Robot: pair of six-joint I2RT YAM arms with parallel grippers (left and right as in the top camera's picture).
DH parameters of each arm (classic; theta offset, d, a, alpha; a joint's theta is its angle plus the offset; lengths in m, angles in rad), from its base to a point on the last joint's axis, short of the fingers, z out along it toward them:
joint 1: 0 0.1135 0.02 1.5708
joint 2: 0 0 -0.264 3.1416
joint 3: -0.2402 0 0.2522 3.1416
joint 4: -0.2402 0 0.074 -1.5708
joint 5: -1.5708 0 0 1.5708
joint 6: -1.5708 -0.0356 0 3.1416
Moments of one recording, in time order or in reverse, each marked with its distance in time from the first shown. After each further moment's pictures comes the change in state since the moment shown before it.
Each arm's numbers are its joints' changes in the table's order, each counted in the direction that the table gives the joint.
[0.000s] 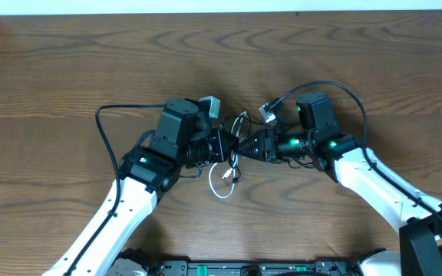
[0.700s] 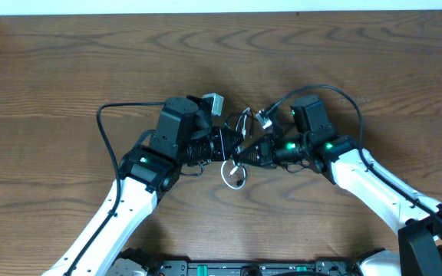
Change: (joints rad) left arm 0.000 -0.001 0.000 0.050 -0.056 -0.002; right arm 0.029 0.000 -0.001 -0.103 -0.045 0.018
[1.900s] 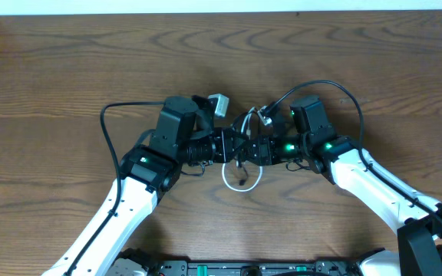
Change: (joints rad) left arm -0.002 -0.002 0.000 0.056 -0.129 -0.014; right arm 0.000 -0.004 0.002 0.045 -0.137 0.183
